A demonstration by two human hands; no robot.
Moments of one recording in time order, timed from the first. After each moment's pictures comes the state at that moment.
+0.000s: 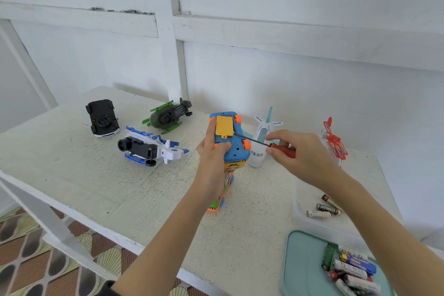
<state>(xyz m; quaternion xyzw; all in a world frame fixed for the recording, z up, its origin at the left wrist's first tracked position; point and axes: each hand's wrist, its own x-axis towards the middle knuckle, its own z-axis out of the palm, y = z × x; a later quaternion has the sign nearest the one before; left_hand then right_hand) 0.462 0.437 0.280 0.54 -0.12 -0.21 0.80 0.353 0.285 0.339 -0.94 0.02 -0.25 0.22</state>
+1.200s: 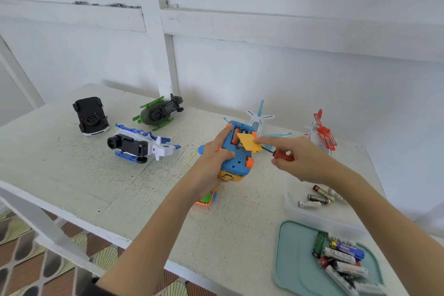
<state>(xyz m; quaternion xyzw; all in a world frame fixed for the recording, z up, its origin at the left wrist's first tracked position) 0.462 0.440 0.276 0.59 -0.20 -0.35 0.70 0.339 0.267 0.333 -0.95 0.01 -0.09 0.30</state>
